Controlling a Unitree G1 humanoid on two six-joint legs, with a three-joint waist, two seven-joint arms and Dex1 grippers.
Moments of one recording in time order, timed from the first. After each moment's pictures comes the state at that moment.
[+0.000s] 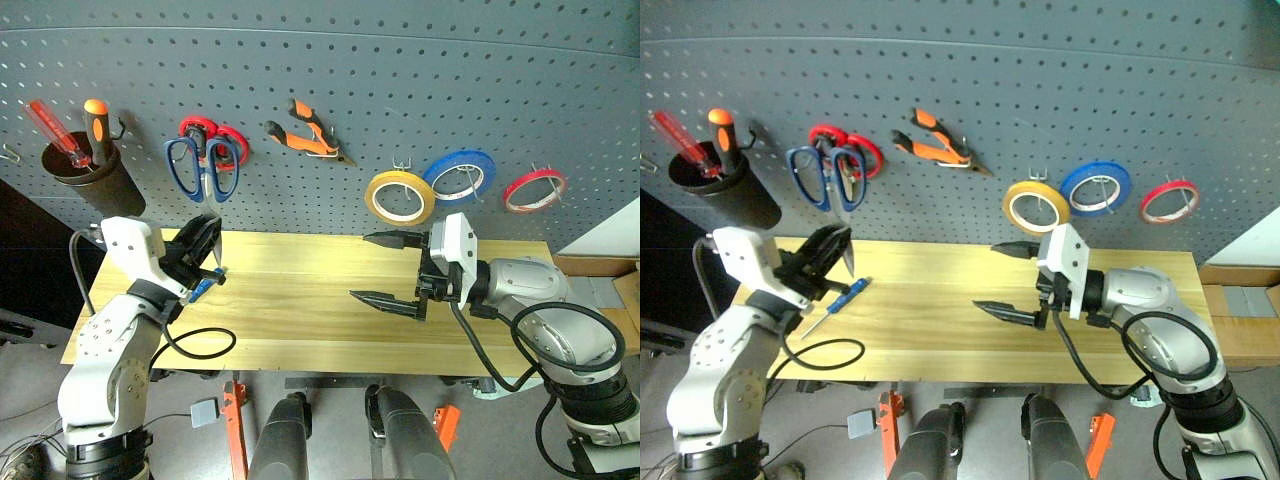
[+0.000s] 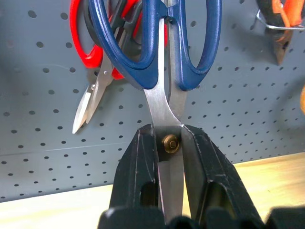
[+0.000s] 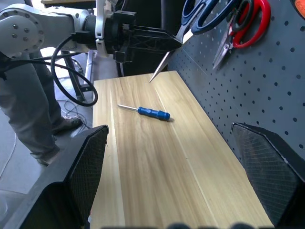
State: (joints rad) left arm -0.14 0.43 0.34 -0.34 -0.49 0.40 -0.41; right arm -0.42 -0.57 0.14 -0.47 0.47 0.51 0.88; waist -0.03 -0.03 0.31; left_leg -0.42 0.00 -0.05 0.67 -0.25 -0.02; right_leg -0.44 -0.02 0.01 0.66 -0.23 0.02
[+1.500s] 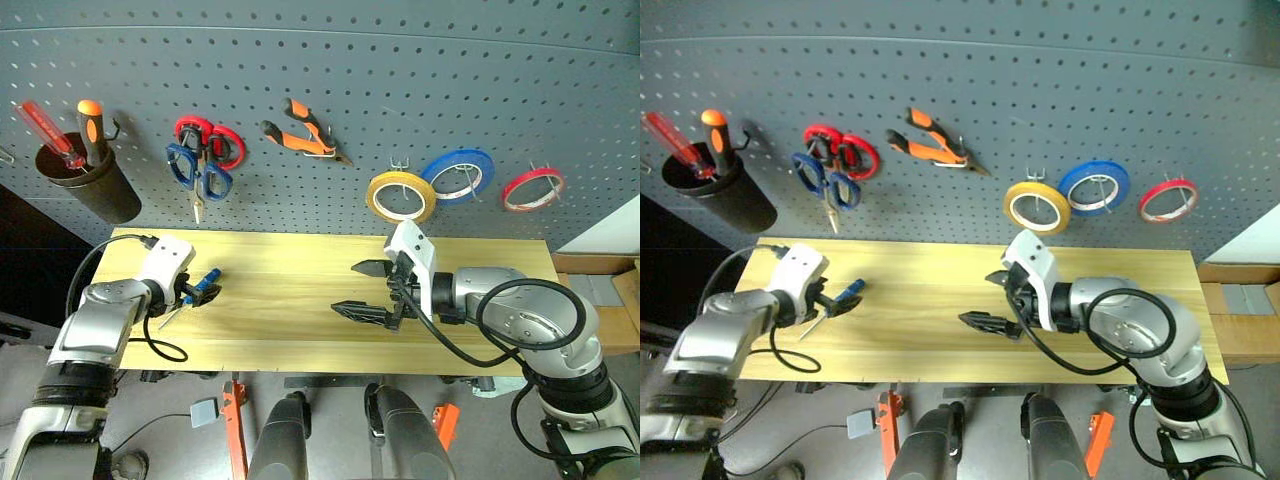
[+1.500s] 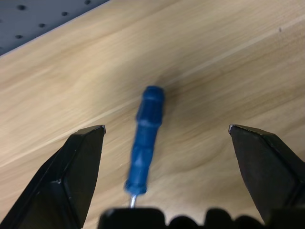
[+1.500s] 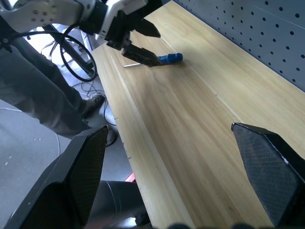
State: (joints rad) left arm -0.40 0.78 0.00 0.31 -0.13 0.60 -0.65; right arm -0.52 -0.47 0.18 -0.55 0.65 1.14 0.58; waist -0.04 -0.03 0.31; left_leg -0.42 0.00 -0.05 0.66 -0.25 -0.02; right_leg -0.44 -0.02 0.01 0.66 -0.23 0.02
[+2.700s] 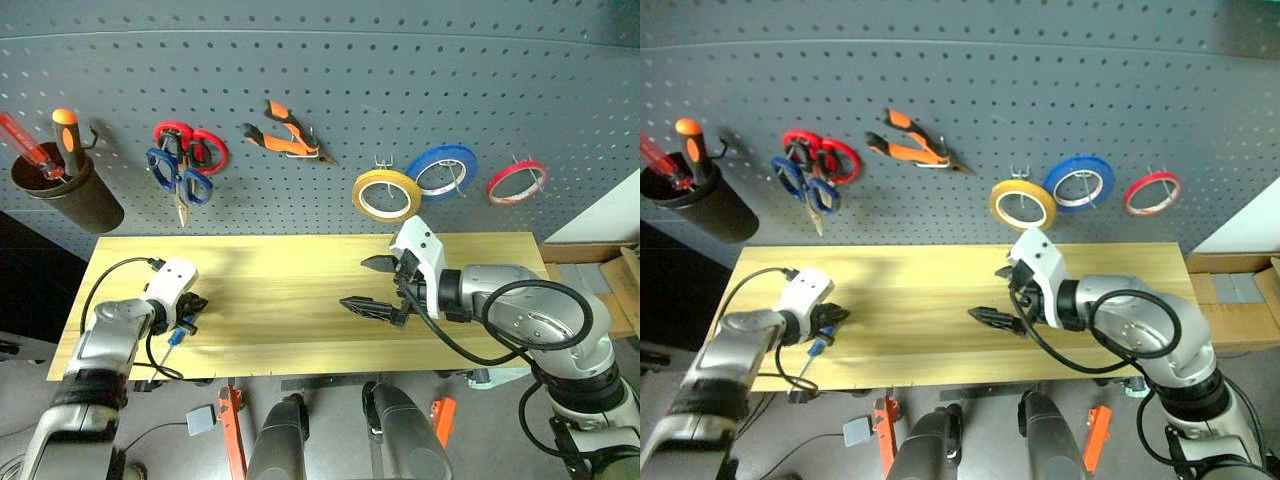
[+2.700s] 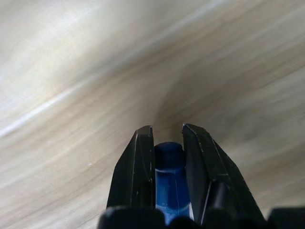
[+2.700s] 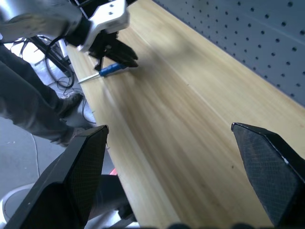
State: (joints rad) left arm -0.21 0.71 0.09 0.22 -0.06 0.43 -0.65; right arm -0.53 -0.53 0.17 -0.57 0.65 1.14 0.55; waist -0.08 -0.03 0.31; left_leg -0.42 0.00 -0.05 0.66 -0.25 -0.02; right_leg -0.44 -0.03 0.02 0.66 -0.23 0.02
